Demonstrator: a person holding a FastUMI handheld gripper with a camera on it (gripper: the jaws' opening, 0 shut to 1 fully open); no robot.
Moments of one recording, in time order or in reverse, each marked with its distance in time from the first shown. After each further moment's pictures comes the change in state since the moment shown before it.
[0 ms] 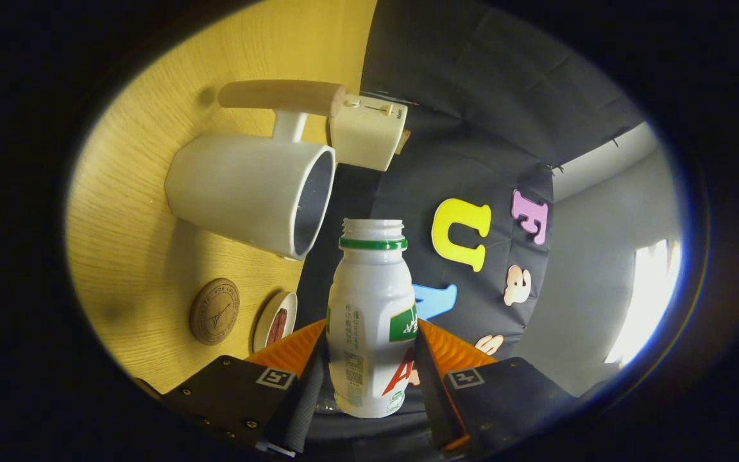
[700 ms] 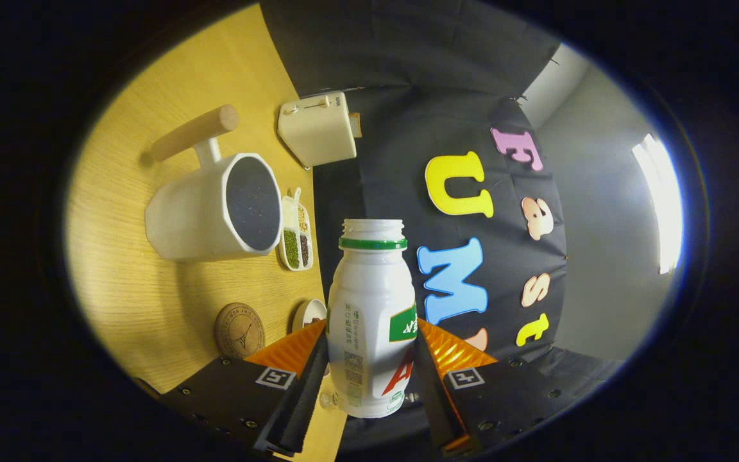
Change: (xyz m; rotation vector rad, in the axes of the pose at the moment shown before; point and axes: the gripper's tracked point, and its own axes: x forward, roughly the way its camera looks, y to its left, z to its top) arm 0.001 0.010 -0.029 0.406 0.059 0.117
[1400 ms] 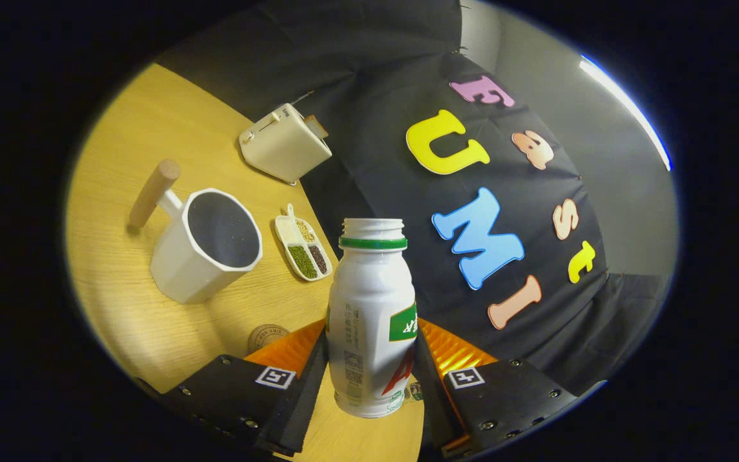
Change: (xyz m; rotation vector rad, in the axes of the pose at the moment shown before) arm 0.006 0.011 -0.010 0.381 0.032 0.115
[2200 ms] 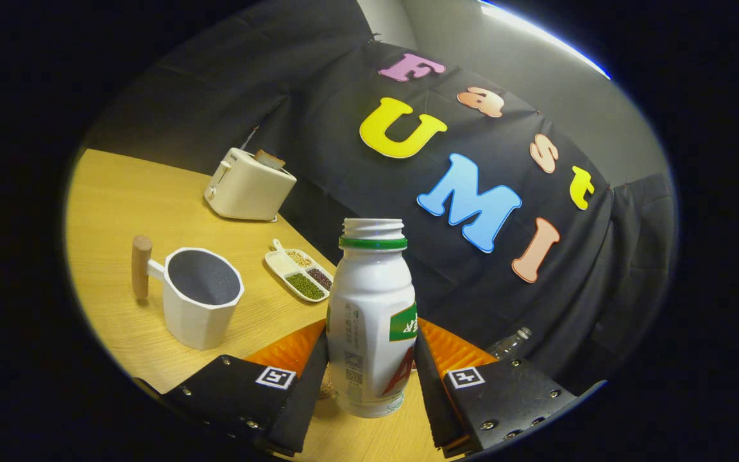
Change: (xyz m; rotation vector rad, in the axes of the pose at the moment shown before) arm 0.004 -0.006 -0.010 0.380 -0.036 0.034
